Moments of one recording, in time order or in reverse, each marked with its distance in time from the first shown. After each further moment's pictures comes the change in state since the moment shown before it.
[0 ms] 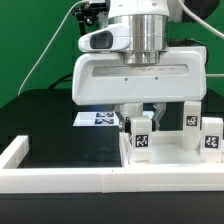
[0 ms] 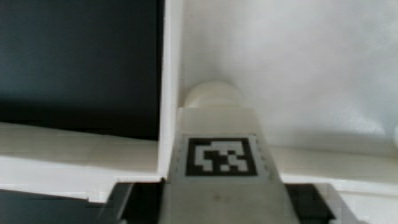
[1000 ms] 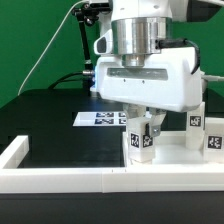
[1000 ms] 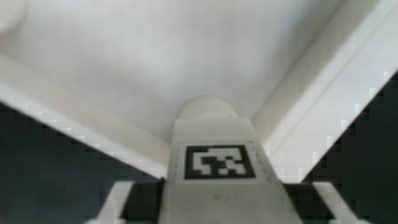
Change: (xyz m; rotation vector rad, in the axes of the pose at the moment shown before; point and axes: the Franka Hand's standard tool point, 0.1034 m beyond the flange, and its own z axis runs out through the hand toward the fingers) arm 0.000 -0.008 0.003 0.019 -0.040 1.201
